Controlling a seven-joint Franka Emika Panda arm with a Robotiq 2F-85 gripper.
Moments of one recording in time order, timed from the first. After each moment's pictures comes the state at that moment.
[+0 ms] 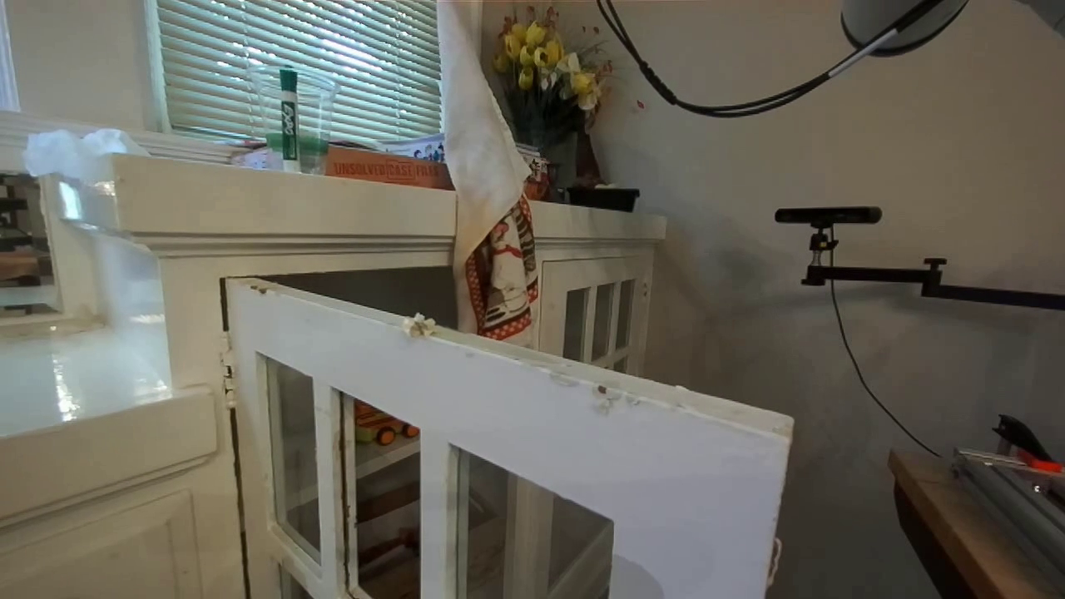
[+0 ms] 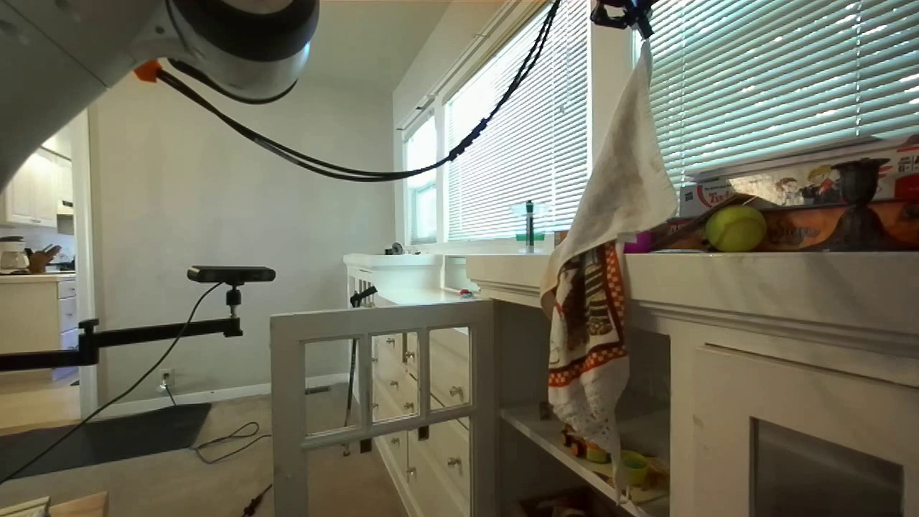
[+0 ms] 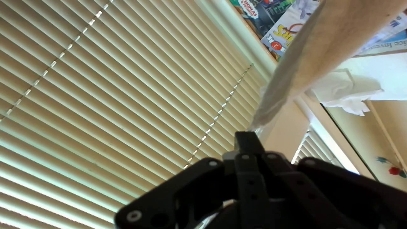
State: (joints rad) arm -0.25 0.70 0.12 -0.45 0.13 2.18 -0.90
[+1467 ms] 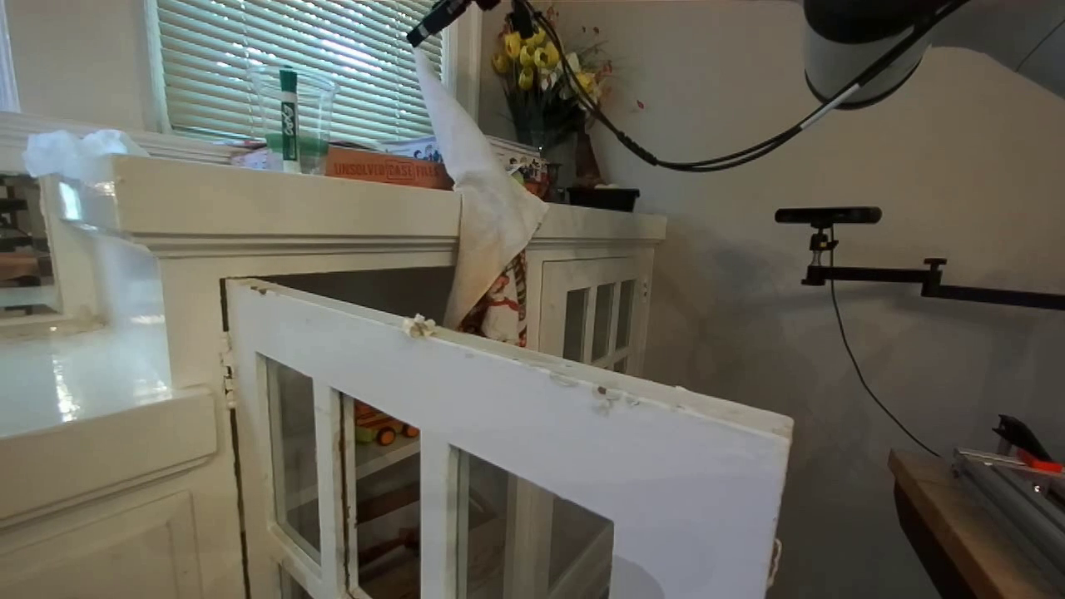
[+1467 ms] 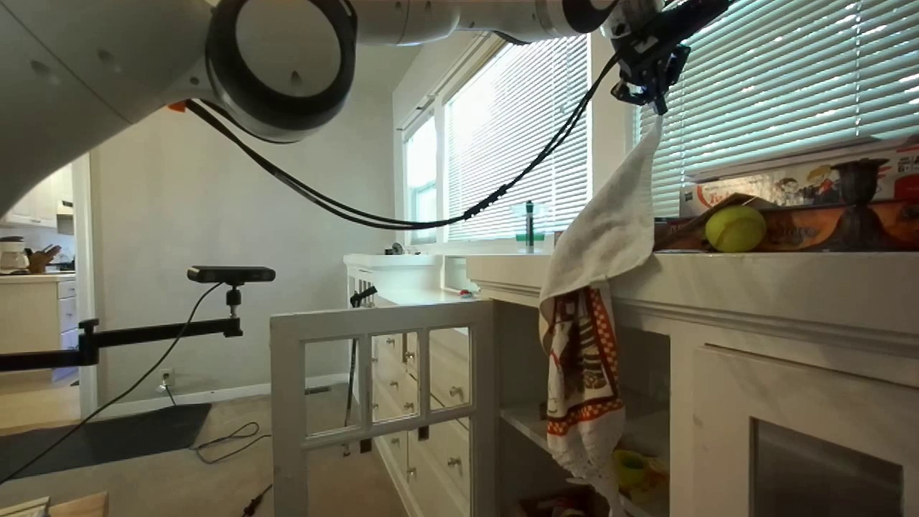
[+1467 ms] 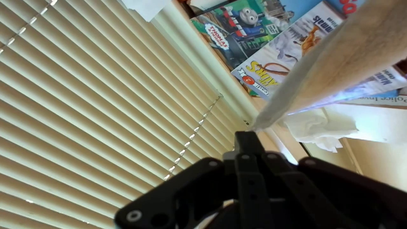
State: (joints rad) arm -0.28 0.86 0.20 -0.45 0.19 2.24 -1.08
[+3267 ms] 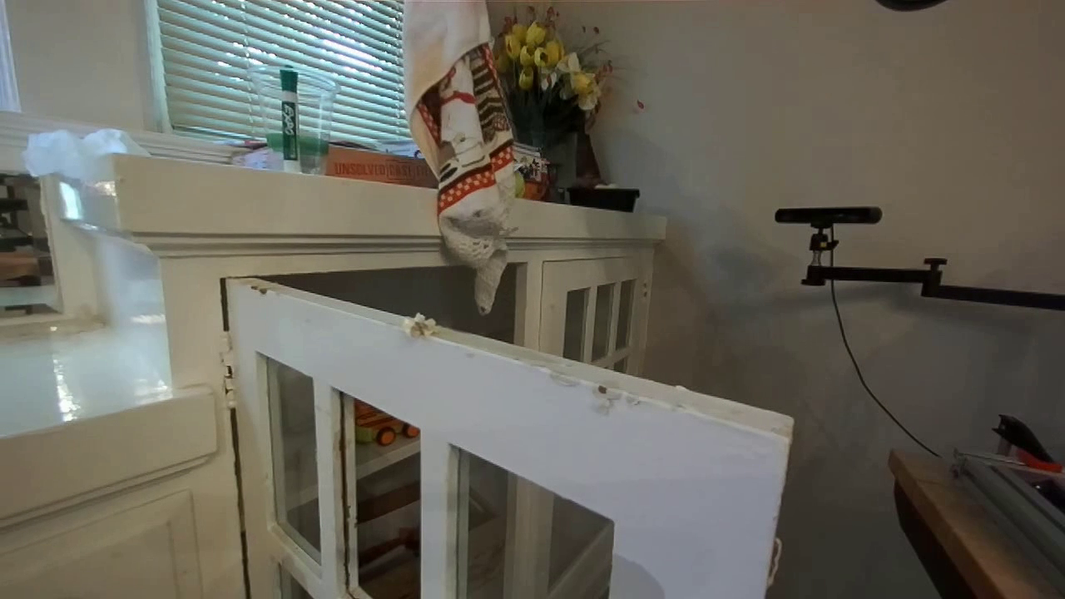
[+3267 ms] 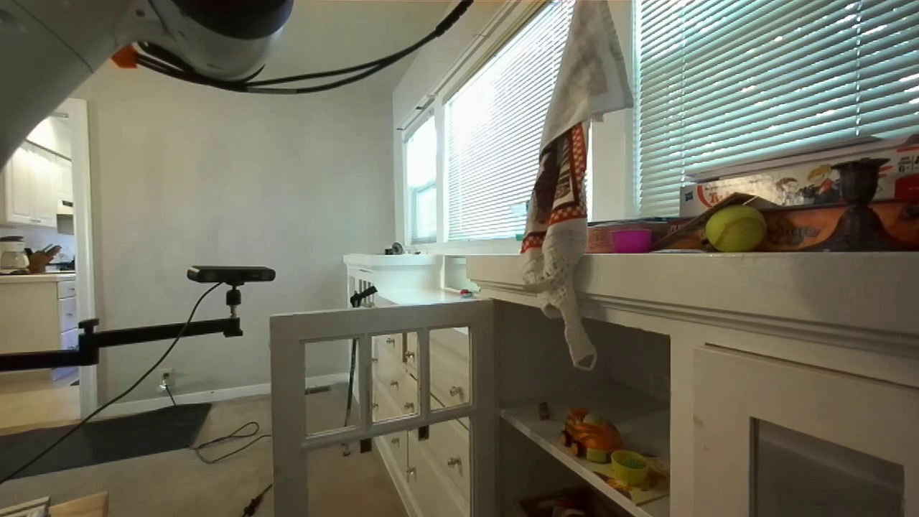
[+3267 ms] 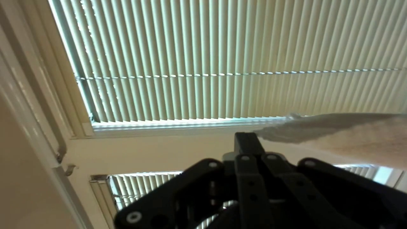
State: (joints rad) arm -0.12 0.58 0.09 -0.43 0.02 2.58 -1.62
